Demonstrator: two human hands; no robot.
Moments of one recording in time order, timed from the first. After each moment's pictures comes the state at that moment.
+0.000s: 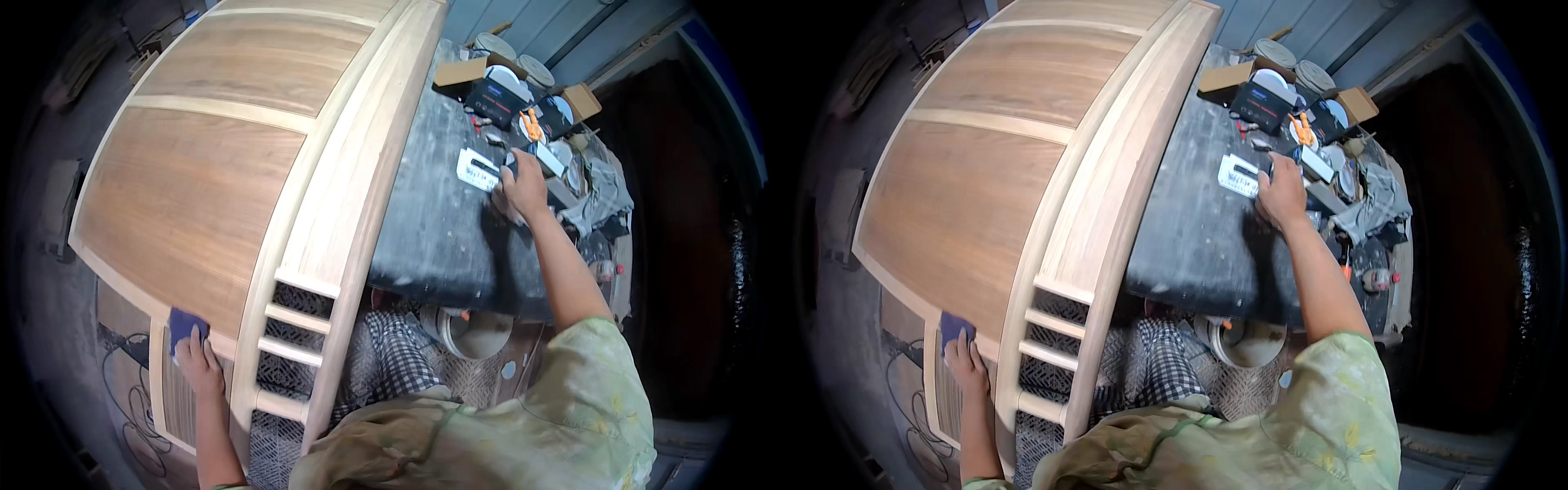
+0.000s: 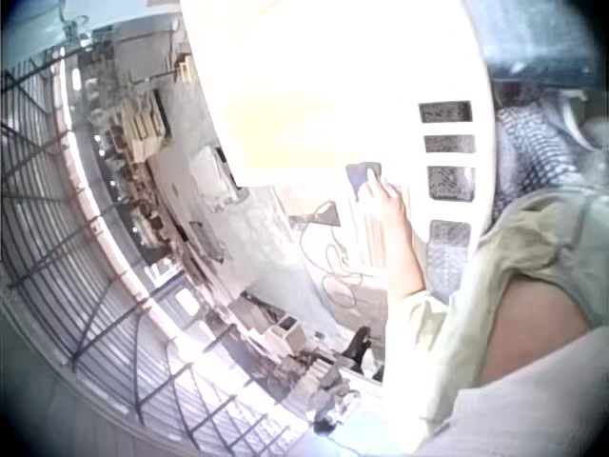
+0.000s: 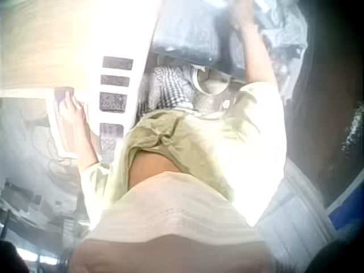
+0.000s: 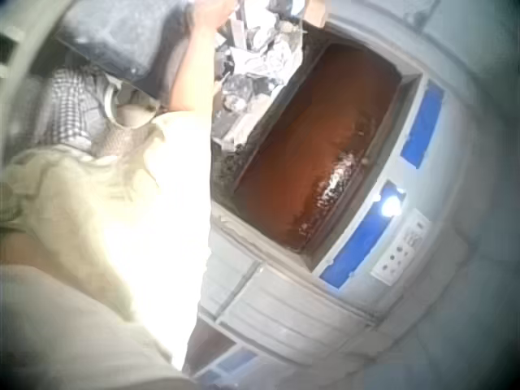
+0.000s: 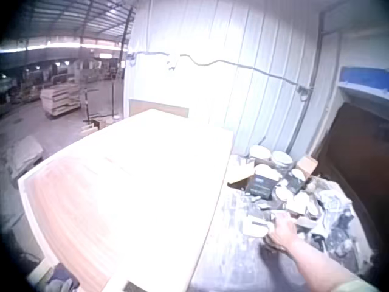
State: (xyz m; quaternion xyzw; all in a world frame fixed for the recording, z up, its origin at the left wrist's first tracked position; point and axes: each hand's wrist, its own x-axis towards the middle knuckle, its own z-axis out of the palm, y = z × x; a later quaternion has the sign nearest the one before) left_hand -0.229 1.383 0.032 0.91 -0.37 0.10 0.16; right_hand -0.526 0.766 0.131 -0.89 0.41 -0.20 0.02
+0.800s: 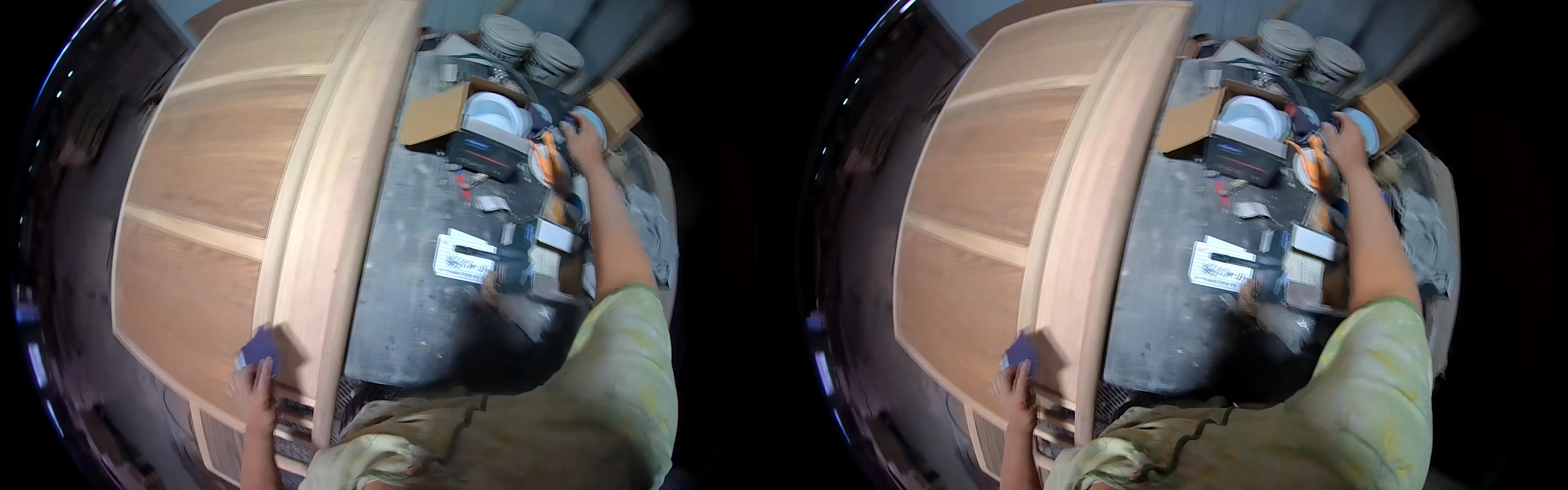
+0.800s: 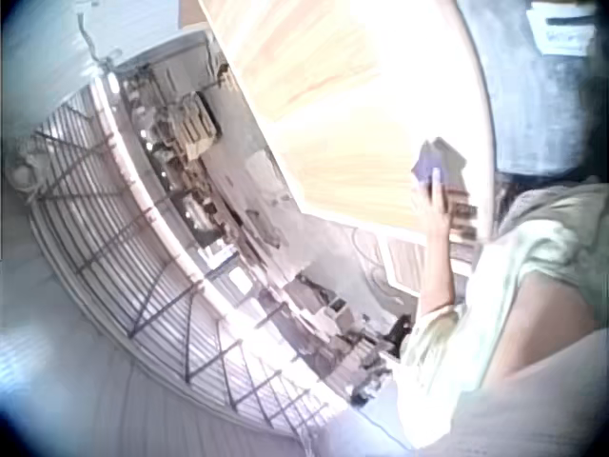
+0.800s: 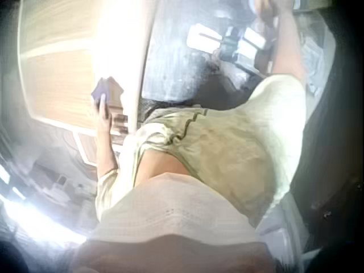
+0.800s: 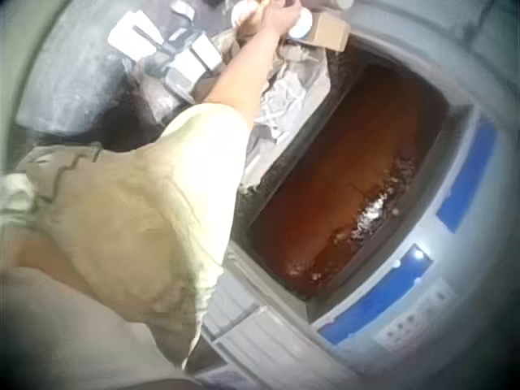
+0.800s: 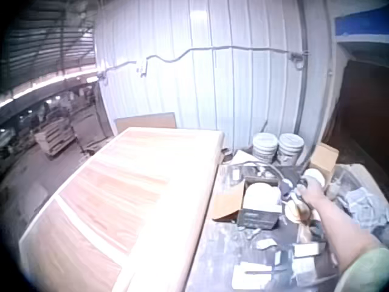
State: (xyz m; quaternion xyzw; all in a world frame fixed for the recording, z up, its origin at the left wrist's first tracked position) left_hand -0.271 1.110 0.140 0.86 -0.50 0.03 0.08; right_hand -0.526 0.384 0.101 -0.81 0.52 -0.25 0.09
